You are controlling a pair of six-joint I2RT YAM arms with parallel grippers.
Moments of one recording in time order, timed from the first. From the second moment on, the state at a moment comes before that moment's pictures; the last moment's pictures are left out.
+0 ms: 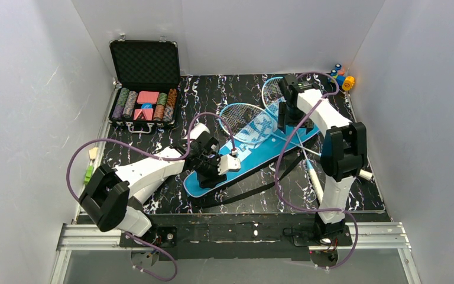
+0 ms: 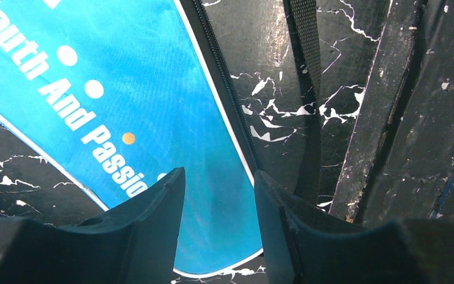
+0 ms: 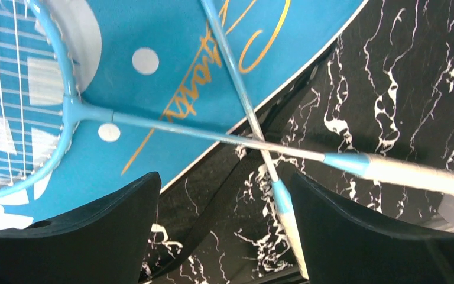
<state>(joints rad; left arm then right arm) -0.77 1.45 0.93 -0.65 0.34 0.64 0.32 1.94 1.68 -1.13 0.34 0.41</state>
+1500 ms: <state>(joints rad) -0.77 1.39 1.04 -0.74 0.35 0.63 0.36 2.06 1.65 -0.99 0.46 0.33</state>
